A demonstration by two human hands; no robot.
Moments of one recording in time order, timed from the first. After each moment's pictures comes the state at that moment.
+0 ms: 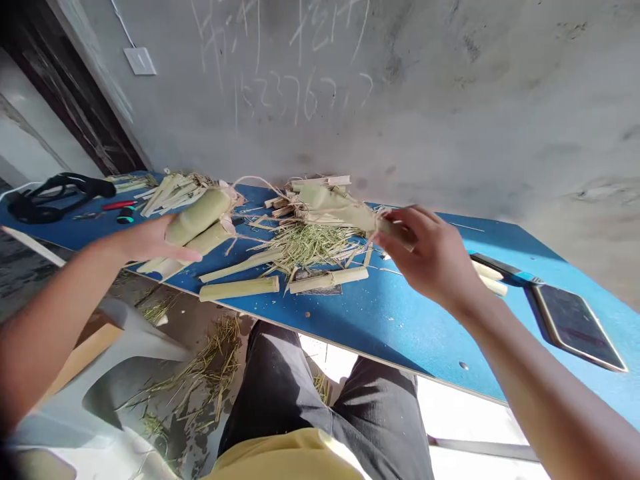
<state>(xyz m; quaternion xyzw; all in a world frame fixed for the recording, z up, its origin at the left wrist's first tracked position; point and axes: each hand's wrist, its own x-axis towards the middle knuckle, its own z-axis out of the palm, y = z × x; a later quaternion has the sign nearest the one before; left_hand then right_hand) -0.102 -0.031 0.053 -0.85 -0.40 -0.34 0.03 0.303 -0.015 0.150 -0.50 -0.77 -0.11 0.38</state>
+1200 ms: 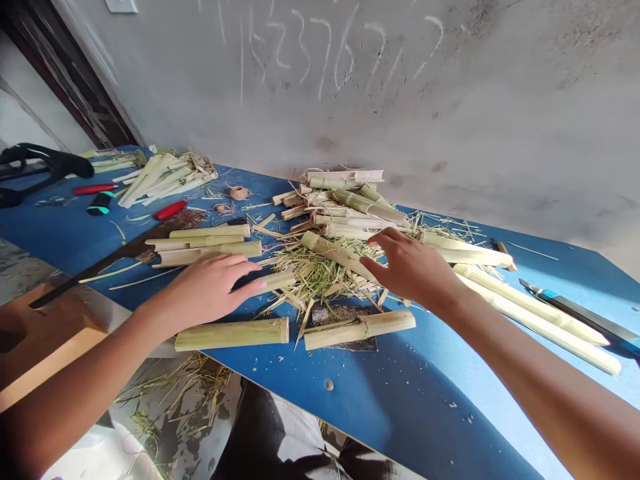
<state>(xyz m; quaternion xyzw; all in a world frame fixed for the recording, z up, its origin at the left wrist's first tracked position) -0.099 0.078 0.073 -0.83 -0.55 -0.08 -0.01 0.261 0.133 0.096 -0.58 -0.81 -0.09 0.04</state>
